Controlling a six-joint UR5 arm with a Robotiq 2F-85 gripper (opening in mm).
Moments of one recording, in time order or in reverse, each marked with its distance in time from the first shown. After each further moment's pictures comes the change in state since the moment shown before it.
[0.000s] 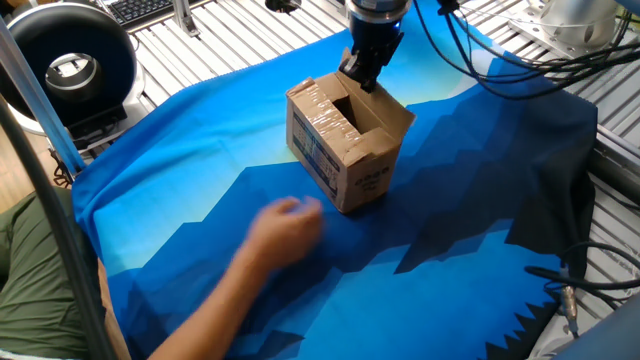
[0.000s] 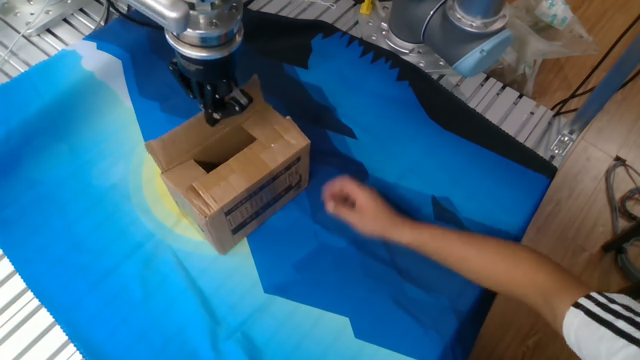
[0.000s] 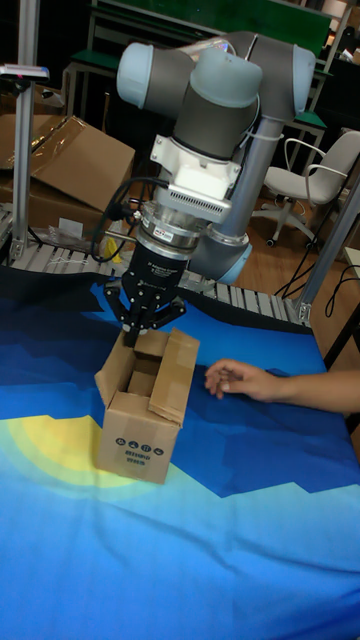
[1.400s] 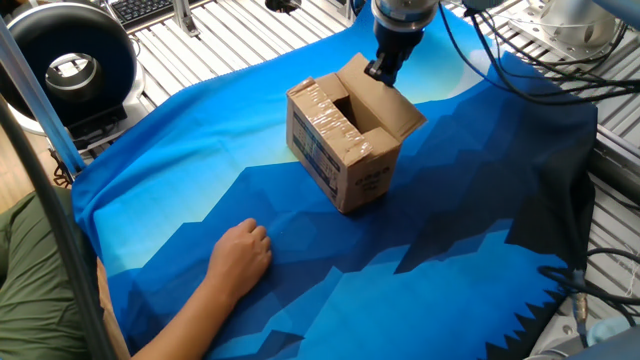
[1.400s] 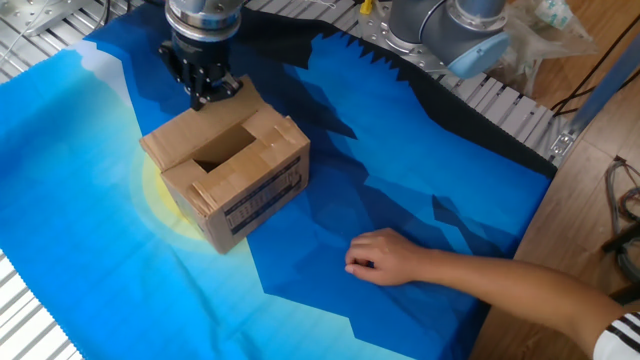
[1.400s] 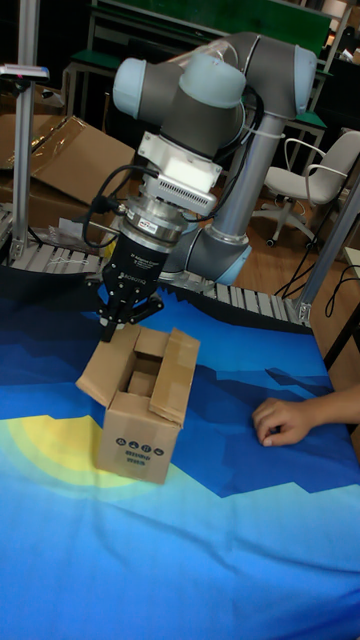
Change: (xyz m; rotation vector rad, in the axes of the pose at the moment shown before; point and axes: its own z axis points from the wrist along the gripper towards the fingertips) arm 0.013 -0.029 0.011 0.071 -0.080 -0.034
